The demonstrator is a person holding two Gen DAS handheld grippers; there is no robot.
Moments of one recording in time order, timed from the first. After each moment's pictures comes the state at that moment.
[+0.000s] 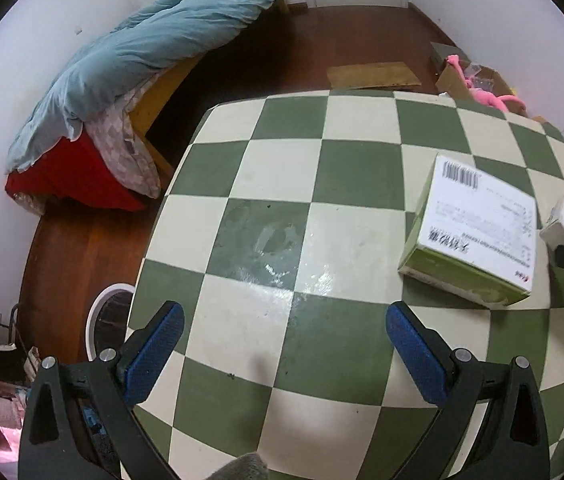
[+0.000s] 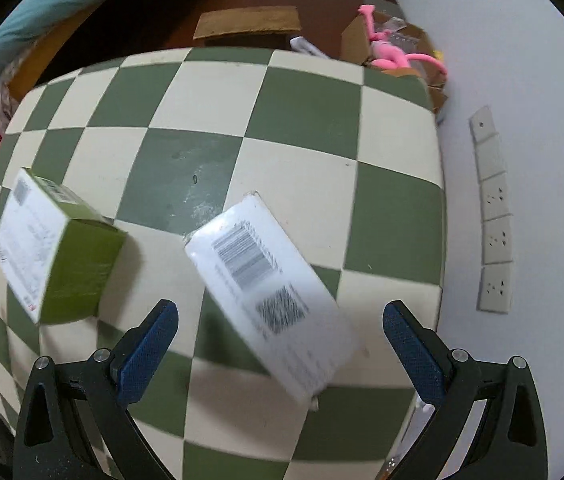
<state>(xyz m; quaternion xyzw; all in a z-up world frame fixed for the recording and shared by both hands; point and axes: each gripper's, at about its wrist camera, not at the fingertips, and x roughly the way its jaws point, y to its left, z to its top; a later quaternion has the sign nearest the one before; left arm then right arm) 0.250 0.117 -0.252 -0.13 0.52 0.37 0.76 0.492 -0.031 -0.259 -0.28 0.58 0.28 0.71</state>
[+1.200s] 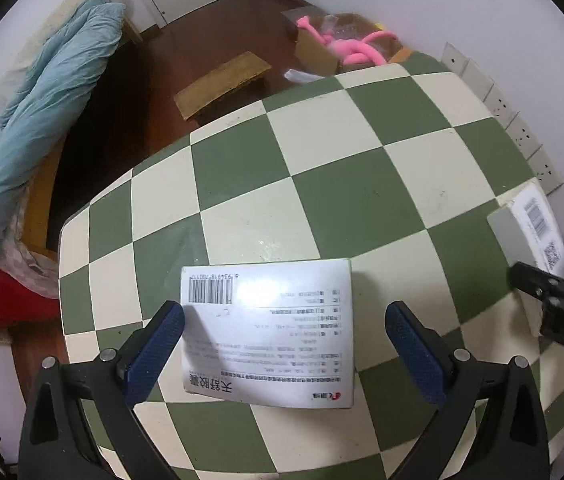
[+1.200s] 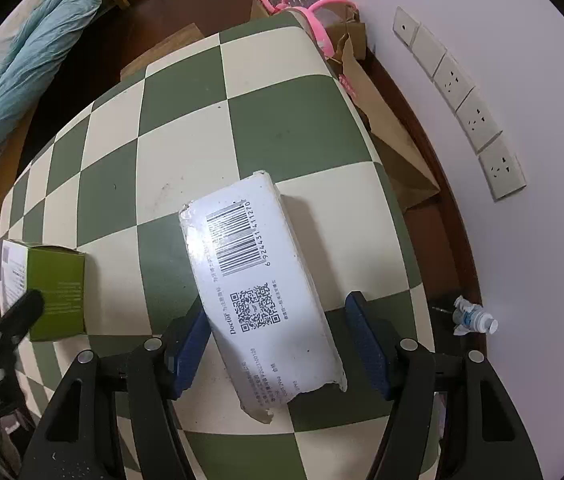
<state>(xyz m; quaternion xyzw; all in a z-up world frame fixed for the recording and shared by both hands) 0.379 0.065 -0.263 -0.02 0.59 0.17 0.79 0.493 -0.125 -0.275 -0.08 0.63 0.18 0.75</state>
